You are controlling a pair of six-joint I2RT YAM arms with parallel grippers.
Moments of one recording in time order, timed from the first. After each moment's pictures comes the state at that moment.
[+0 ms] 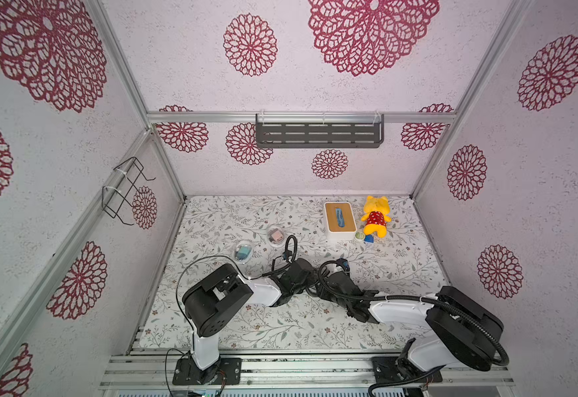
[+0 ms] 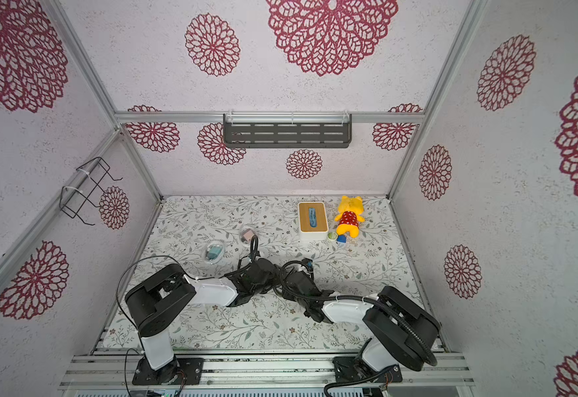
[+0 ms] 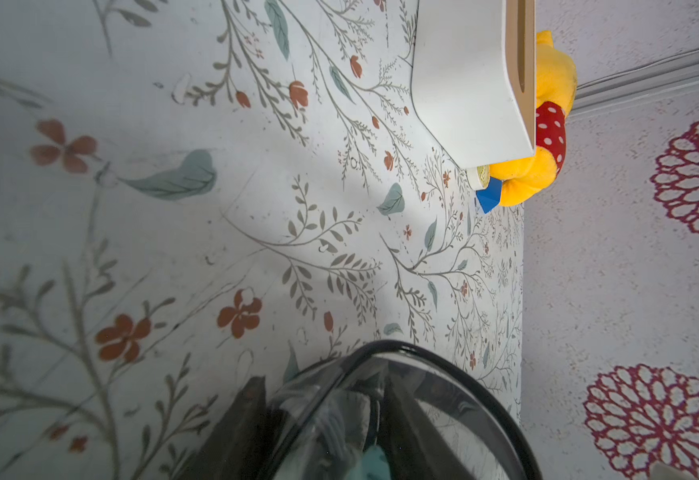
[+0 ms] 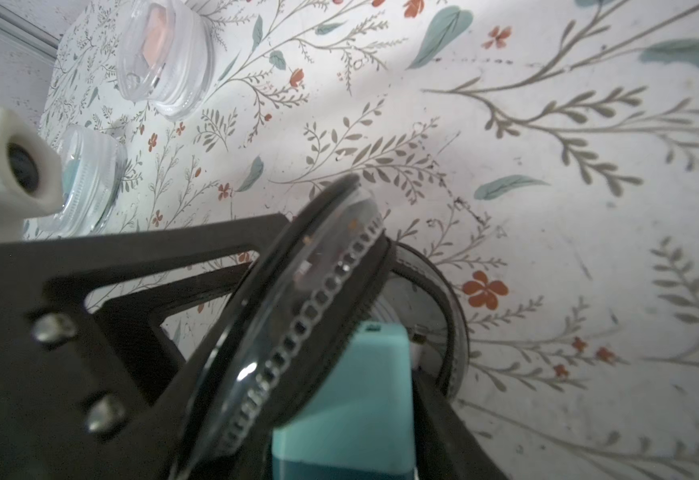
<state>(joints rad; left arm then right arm) -0.88 1.87 0.84 0.38 -0.14 -1.25 0.88 1.47 0.52 0.21 0.24 0.98</state>
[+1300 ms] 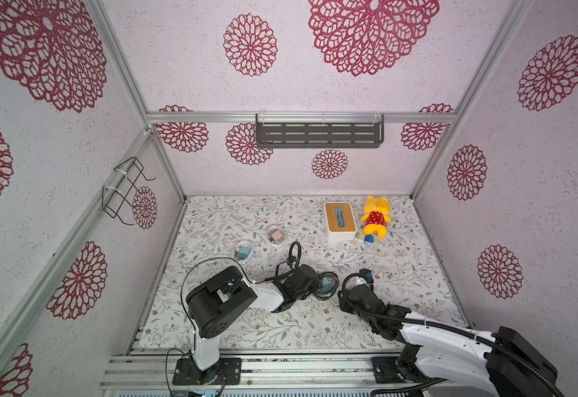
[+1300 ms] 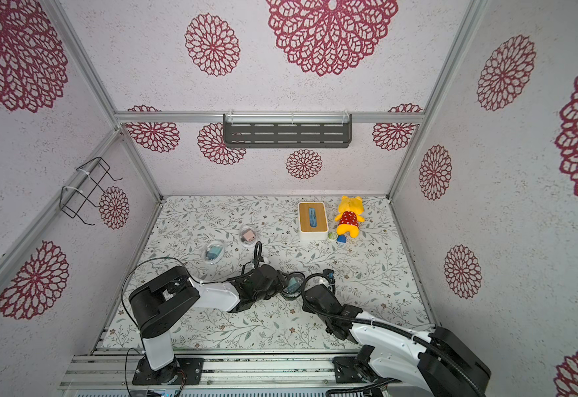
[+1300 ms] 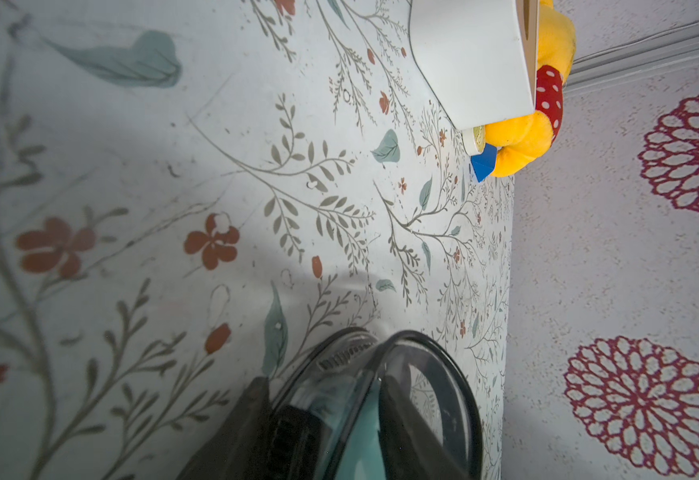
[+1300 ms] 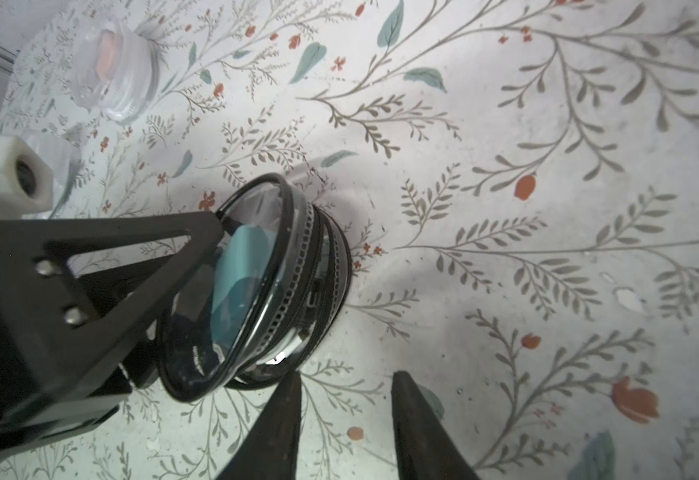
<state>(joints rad) -0.93 1.89 0.81 0.42 -0.15 -1.31 0.87 1.08 0.32 -0.05 0.32 0.97</state>
